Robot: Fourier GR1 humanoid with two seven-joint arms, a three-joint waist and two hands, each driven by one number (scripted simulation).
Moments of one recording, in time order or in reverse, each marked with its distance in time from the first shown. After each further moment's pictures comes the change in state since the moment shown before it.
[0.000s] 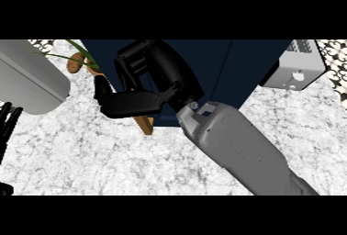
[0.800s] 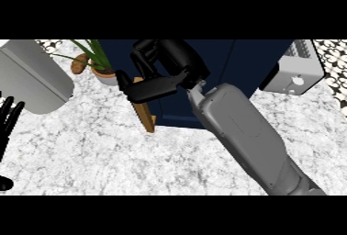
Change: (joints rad) left arm -0.045 -0.021 0.029 0.008 0.004 -0.020 0.062; right arm -0.034 -0.013 -0.093 0.212 0.013 0.271 -0.207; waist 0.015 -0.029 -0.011
